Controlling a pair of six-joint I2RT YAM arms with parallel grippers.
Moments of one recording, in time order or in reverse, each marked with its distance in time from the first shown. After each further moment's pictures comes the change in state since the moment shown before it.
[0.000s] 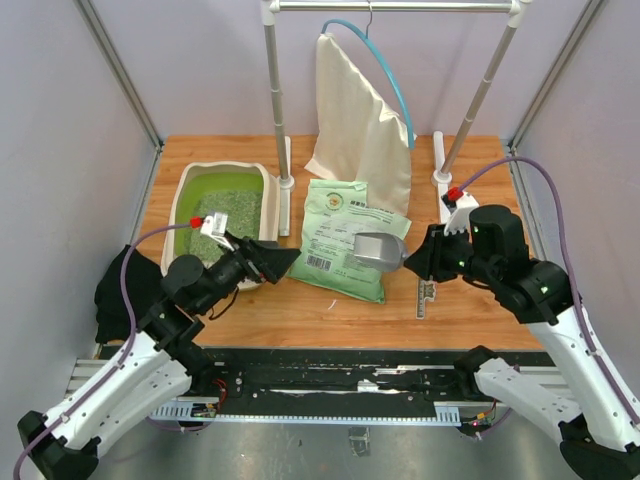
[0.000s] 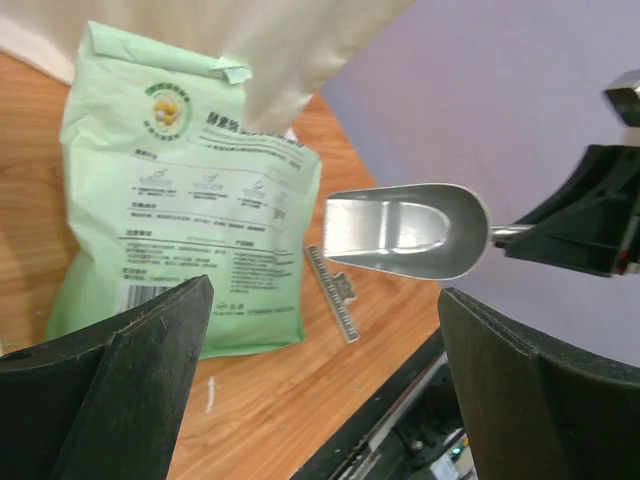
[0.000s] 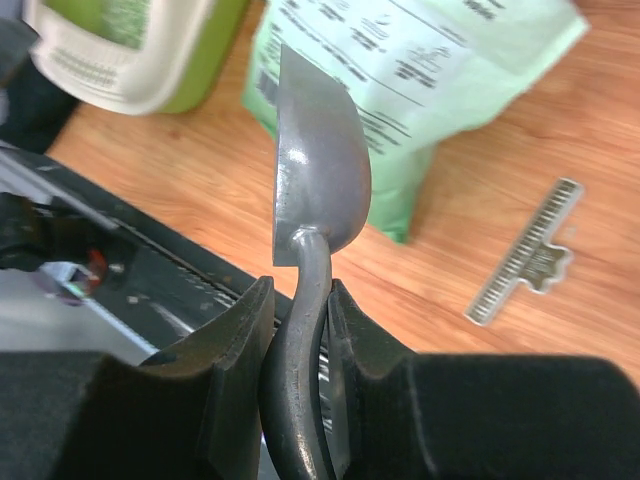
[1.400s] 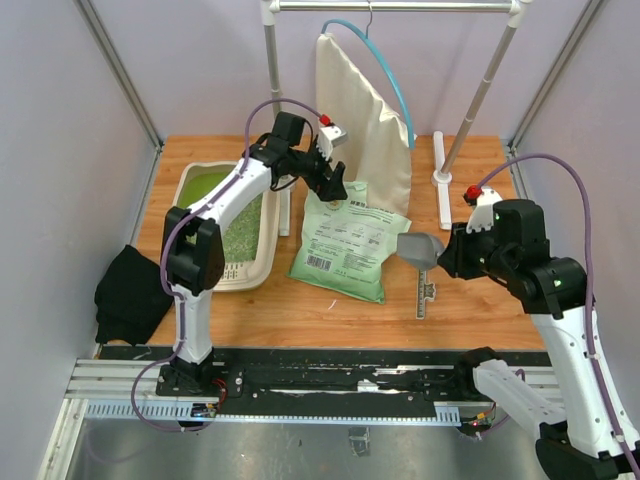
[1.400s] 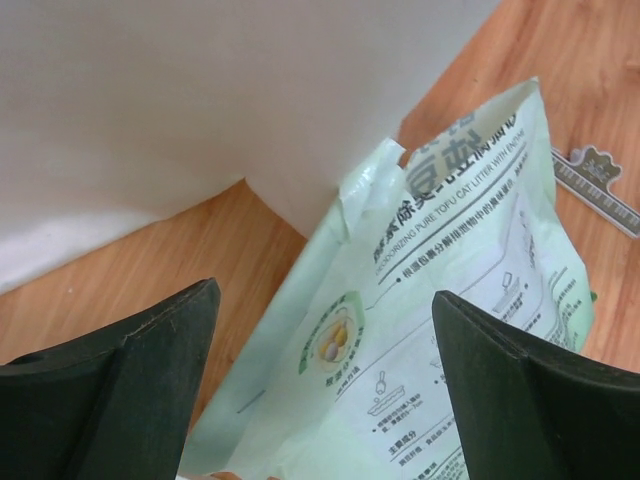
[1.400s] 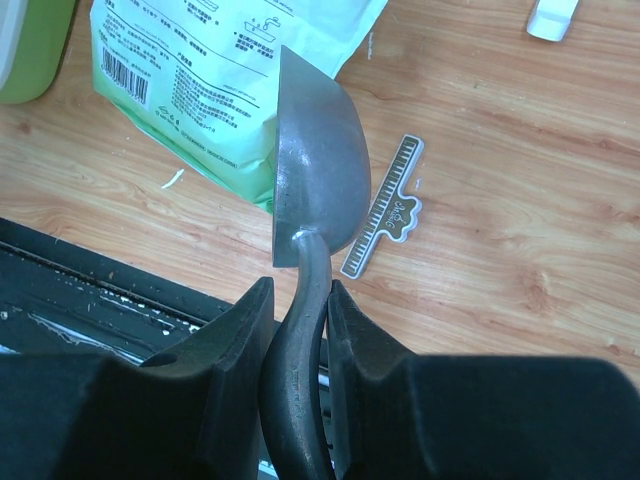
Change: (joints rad) left arm 0.211 1.508 1.345 -0.569 0.596 1.012; right arm -0.251 0.028 0.088 -0.219 0.065 -0.277
